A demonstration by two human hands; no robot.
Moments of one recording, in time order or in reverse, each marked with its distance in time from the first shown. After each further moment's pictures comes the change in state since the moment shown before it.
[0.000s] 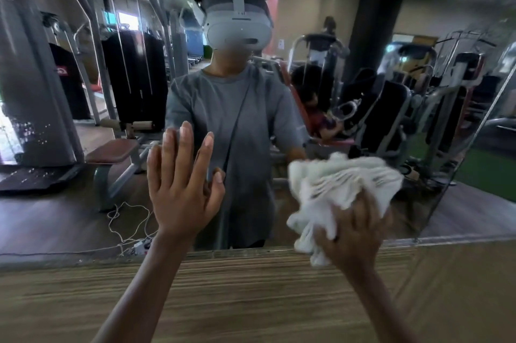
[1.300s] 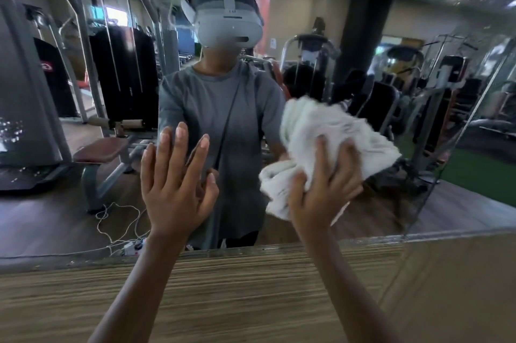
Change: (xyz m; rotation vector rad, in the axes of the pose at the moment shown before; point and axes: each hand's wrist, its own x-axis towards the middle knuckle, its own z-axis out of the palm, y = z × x) left_hand -0.003 -0.006 0.000 -0.027 0.032 0.020; right_hand 0.090 -0.072 -0.002 0.107 0.201 0.325
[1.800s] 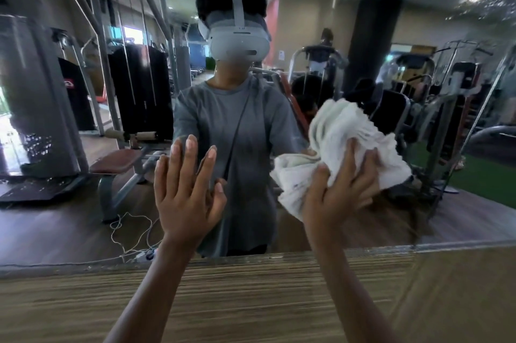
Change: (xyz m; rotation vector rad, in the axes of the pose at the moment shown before) left_hand 0.003 0.004 -0.002 0.016 -0.023 -0.015; right_hand 0.015 -0.006 -0.001 0.093 0.050 0.310
